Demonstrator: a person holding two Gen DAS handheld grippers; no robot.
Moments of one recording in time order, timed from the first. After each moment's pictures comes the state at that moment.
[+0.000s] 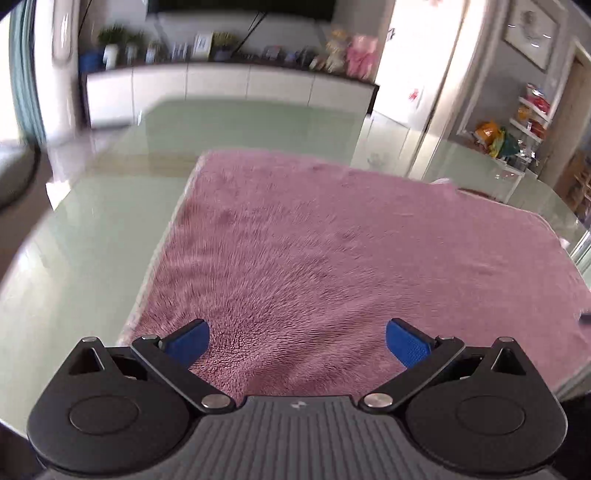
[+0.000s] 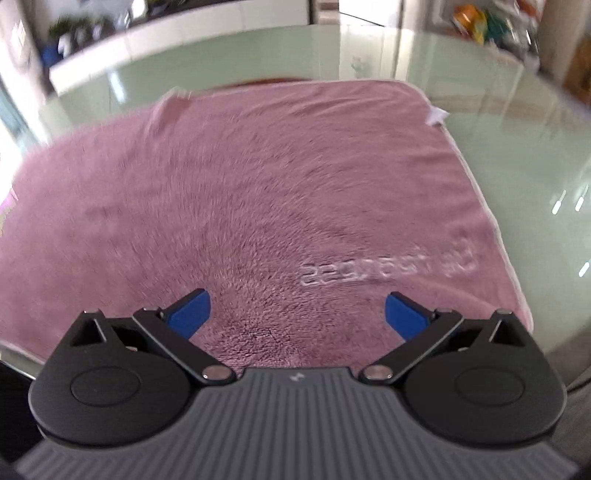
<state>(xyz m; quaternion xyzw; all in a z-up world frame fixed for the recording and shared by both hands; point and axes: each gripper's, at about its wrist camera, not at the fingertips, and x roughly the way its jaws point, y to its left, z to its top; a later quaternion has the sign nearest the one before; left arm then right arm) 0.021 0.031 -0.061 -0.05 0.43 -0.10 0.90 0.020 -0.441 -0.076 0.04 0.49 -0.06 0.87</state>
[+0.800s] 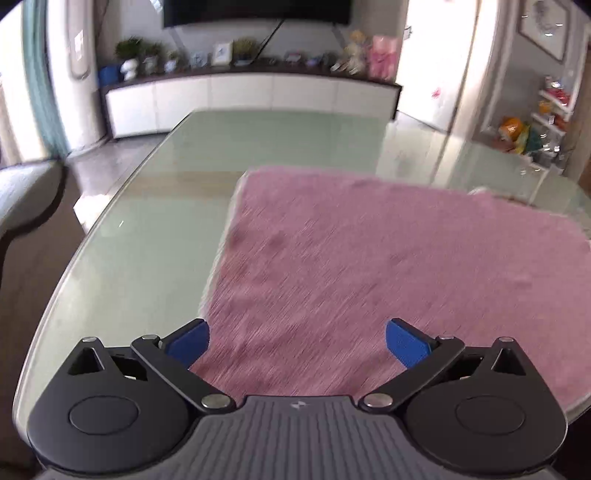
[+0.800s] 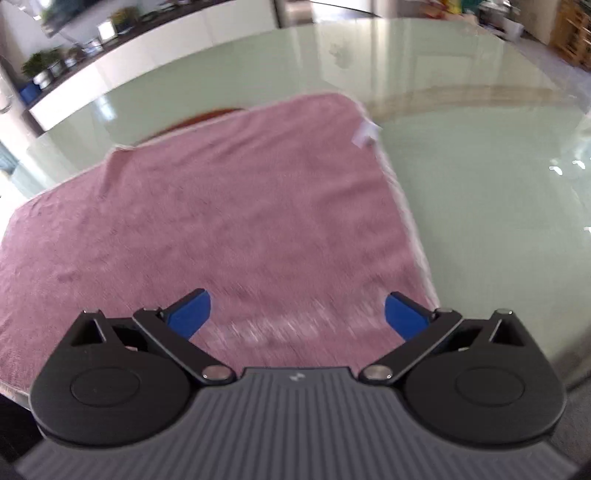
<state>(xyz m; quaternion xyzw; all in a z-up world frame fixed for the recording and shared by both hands) 0.035 0.031 -0.033 0.01 0.39 -0.08 0.92 0.060 -0.534 -0.051 0.11 0.48 -0.07 0.87</state>
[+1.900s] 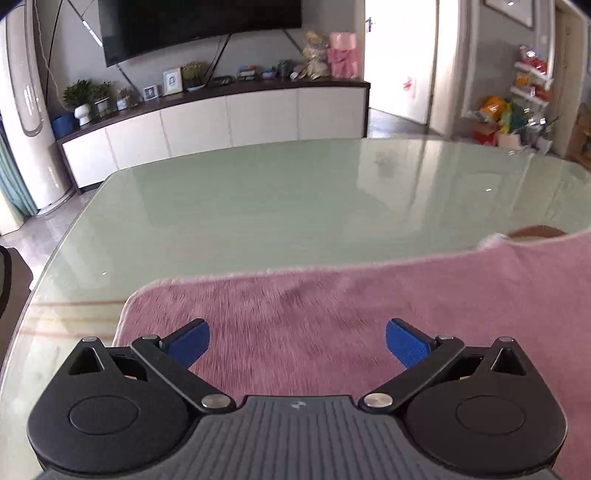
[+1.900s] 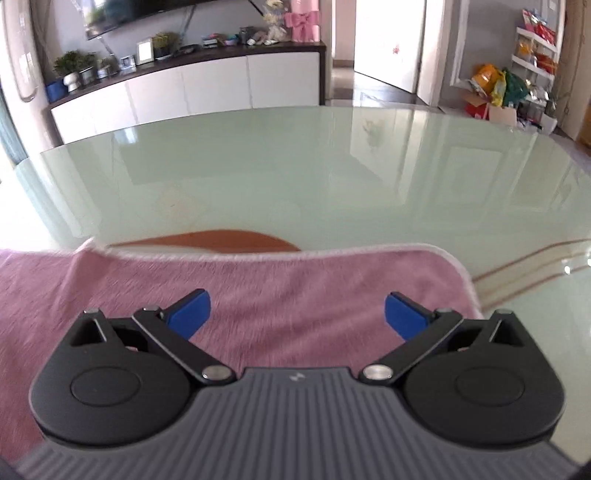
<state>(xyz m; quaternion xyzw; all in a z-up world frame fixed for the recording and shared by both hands) 0.210 -0.055 -0.066 0.07 0.38 -0.07 0.92 0.222 -0.508 -0.084 0.05 0.39 -0.06 0.92</state>
